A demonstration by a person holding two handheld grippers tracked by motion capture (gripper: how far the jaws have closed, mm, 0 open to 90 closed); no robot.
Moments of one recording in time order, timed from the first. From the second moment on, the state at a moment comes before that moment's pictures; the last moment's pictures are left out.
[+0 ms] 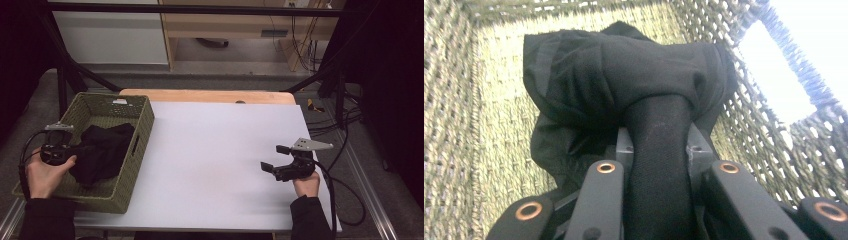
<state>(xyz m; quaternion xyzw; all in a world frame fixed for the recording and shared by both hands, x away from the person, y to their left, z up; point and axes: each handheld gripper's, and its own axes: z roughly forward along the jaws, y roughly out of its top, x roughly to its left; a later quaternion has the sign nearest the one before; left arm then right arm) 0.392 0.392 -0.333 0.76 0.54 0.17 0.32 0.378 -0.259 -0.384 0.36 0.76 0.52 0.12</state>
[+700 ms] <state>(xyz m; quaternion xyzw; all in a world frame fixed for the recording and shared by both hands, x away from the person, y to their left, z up) 0.375 0.391 -0.306 0.75 0.53 0.20 0.36 0.378 -0.259 -0.383 0.36 0.76 0.52 0.12</state>
